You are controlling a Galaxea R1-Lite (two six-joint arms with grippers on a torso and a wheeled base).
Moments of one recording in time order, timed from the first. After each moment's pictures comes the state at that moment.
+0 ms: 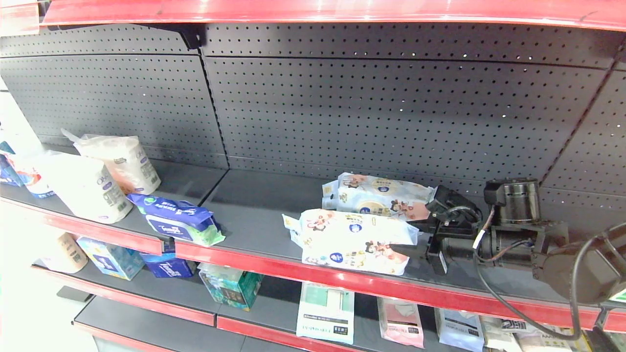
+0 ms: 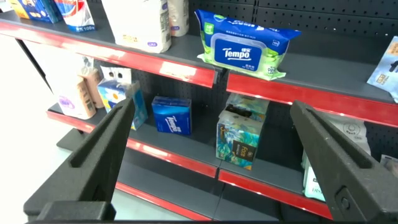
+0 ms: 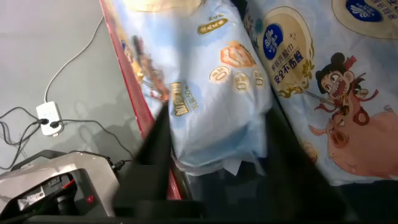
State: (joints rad) left arm 0.18 0.00 0.00 0.01 0.01 0.01; right arm 0.27 1.86 -0.62 -0.70 0.54 -0.49
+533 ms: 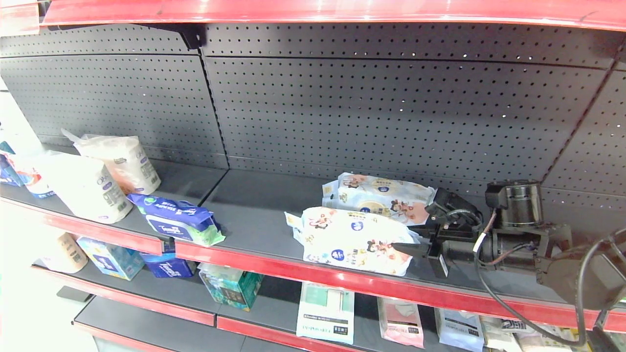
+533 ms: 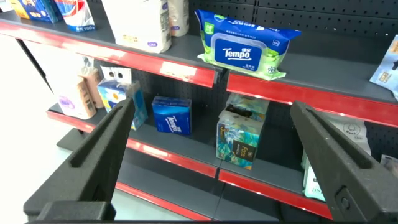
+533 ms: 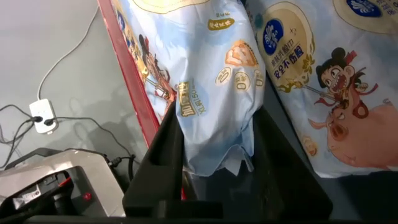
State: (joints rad) left arm 0.18 0.00 0.00 0.01 0.01 0.01; right arm 0.28 1.84 -0.60 -0.70 0.49 -0.49
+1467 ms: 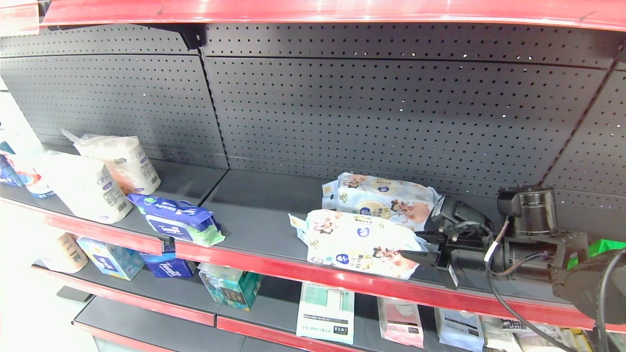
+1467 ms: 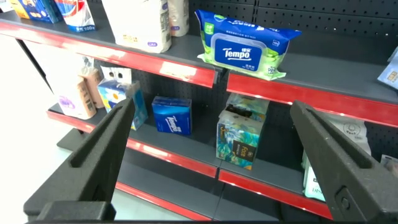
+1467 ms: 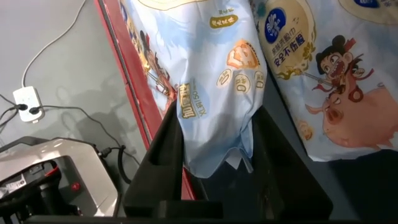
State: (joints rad) left arm 0.18 0.00 0.00 0.01 0.01 0.01; right arm 0.29 1.78 -0.54 -0.70 0.46 -0.55
